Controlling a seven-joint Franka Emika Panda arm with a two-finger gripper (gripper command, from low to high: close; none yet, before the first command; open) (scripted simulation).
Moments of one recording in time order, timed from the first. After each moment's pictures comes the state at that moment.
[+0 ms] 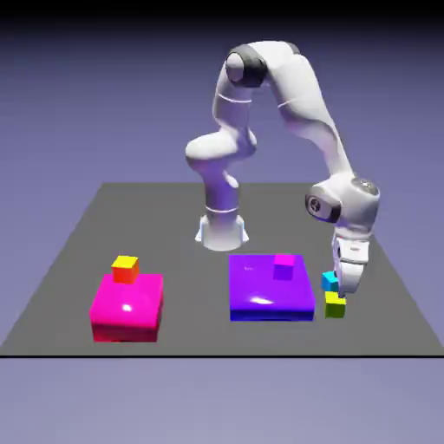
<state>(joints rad) 0.58 0.38 0.08 -2.35 -0.24 2.65 0.22</state>
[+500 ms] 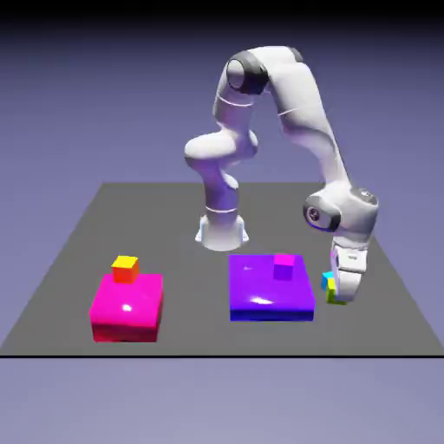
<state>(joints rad) 0.69 0.30 -0.01 -2.36 -0.11 2.60 0.13</state>
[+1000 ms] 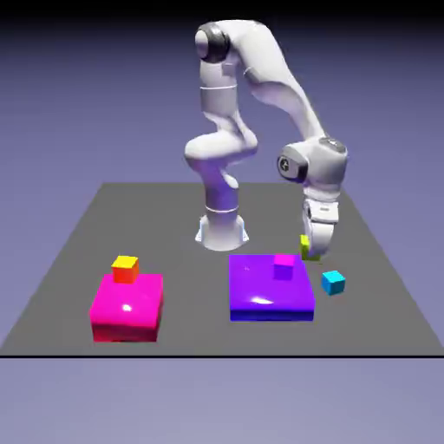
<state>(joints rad) 0.61 -0.20 -0.03 -2.67 -0.12 2.41 -0.09</state>
